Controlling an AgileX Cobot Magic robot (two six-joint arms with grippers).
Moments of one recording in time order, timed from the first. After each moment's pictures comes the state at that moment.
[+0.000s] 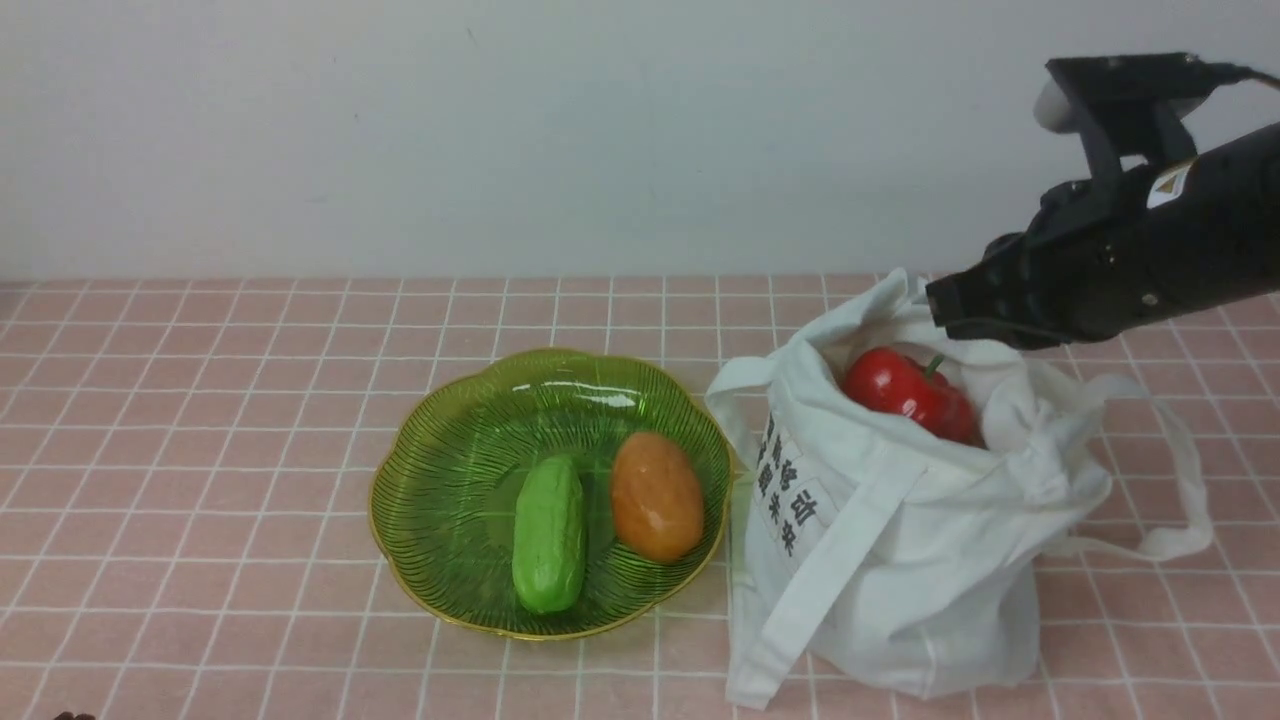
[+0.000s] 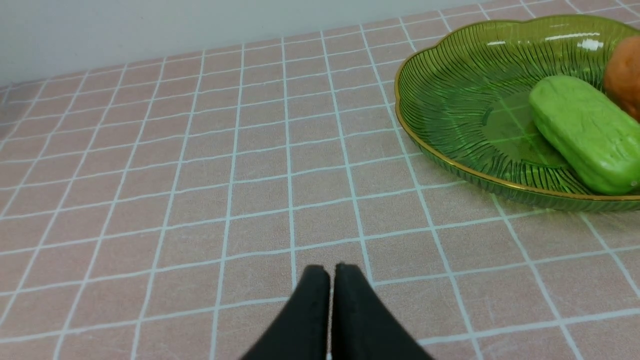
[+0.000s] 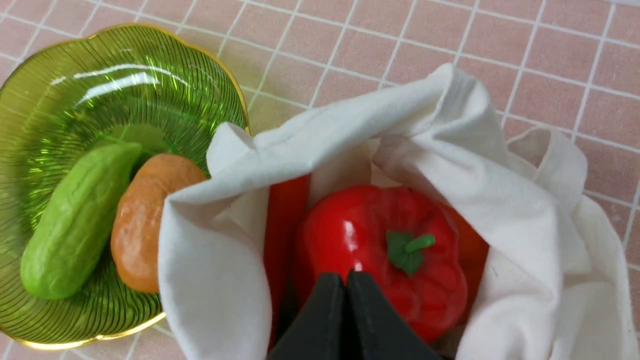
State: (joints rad) right arm 0.29 1.48 -1.18 0.29 0.76 -0.17; left arm -0.10 -0.01 0.03 0.03 0.38 0.06
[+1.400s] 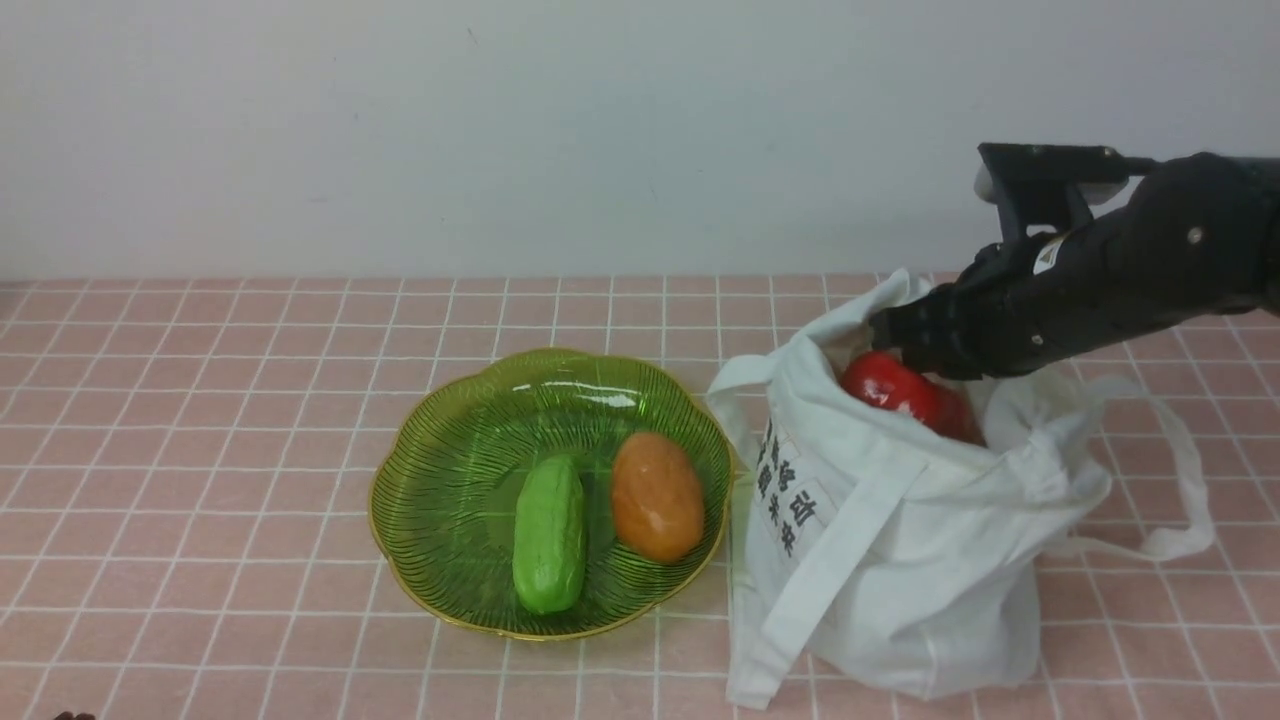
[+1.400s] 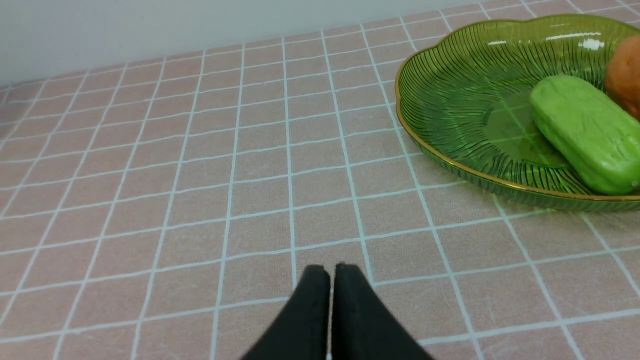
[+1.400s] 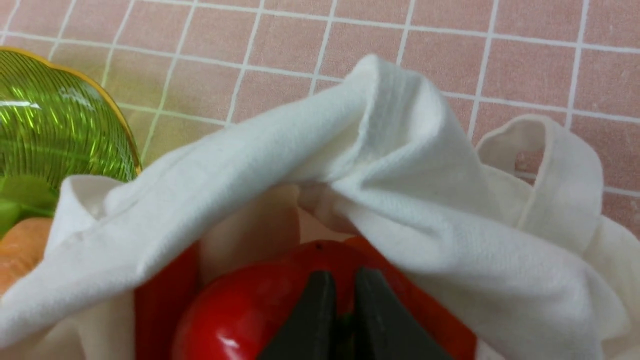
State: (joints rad) right arm 0.29 1.69 -1.18 0.22 0.57 -0.01; left arm -0.10 -0.01 0.03 0.03 0.38 0.06
